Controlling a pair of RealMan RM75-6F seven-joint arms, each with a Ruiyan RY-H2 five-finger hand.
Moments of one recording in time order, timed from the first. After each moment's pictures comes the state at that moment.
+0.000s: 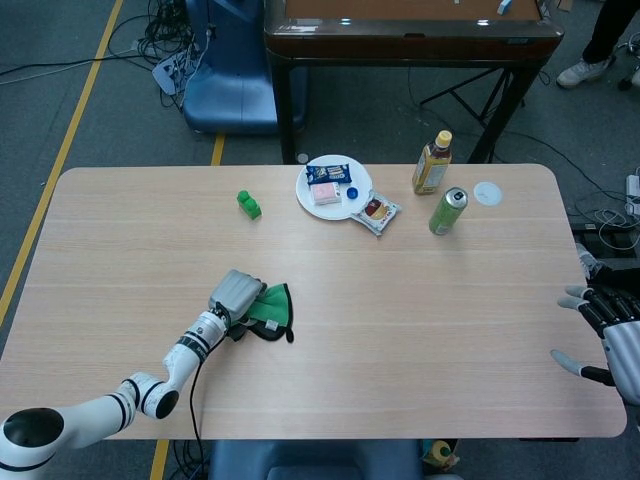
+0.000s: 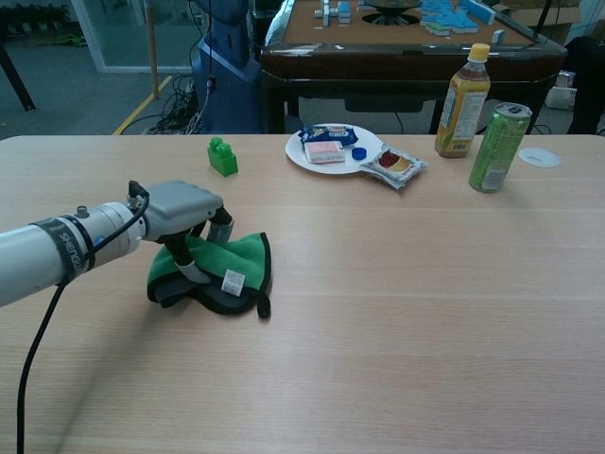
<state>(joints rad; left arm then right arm) -0.82 -1.79 -0.16 -1.00 1.28 0.78 0.29 0.06 -0.92 0.03 -1.66 -1.64 1.58 0.07</state>
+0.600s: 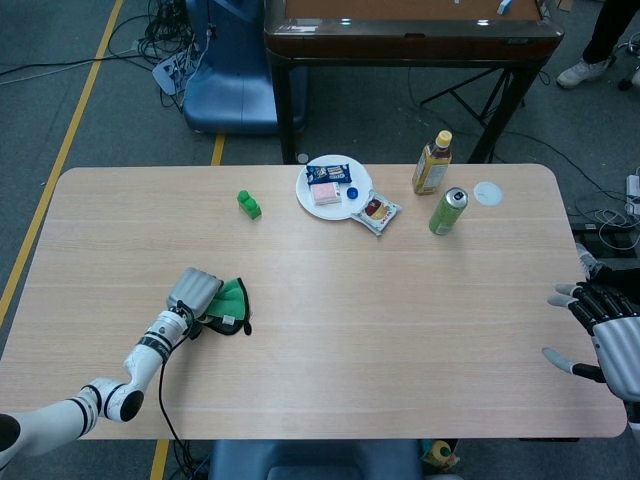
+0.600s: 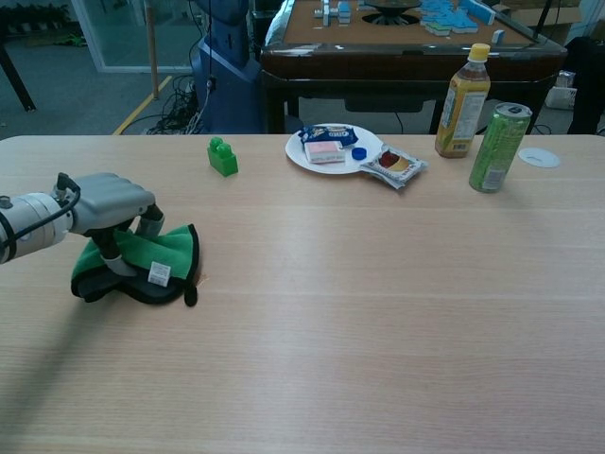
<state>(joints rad) -0.76 -1.63 -0.11 -1.10 1.18 0.78 0.45 0.08 -0.93 0.04 -1.66 -1.65 1.56 0.07</state>
